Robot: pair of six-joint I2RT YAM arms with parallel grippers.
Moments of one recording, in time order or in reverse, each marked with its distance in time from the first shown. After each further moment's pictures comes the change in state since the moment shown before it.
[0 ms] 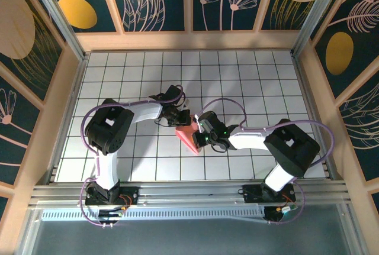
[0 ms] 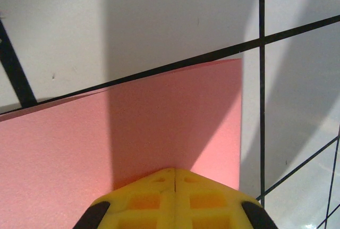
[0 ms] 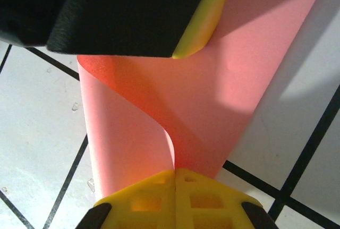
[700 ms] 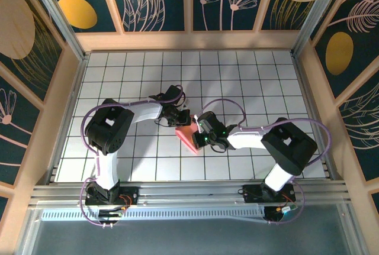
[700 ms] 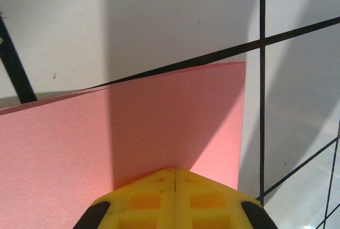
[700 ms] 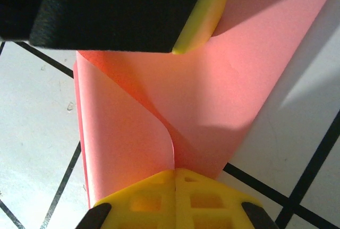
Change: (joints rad) left arm -0.001 0.000 0.000 0.002 0.000 -0.008; right arm 0.000 0.026 0.005 0.012 -0.016 0.005
